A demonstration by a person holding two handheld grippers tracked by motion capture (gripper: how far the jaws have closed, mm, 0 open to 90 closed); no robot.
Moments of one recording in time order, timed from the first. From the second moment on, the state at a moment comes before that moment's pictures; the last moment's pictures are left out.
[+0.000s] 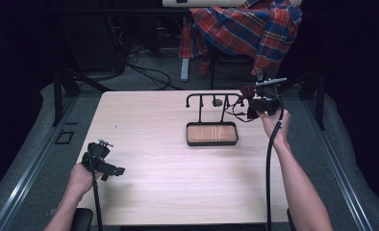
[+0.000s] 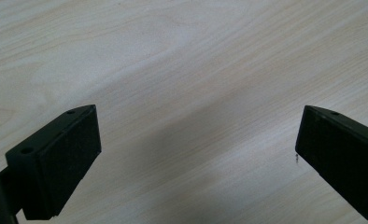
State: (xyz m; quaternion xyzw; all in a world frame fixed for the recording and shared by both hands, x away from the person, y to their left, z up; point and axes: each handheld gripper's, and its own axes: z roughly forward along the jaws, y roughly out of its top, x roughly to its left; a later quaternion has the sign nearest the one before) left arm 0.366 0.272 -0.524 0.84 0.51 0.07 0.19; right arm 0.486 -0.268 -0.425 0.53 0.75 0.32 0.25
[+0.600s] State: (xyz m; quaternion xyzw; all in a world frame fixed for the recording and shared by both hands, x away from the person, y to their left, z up) left arm 0.367 0.271 -0.524 0.84 0.51 0.07 0.18; right arm 0.494 -0.268 -0.445 0.54 0.75 0.32 0.20
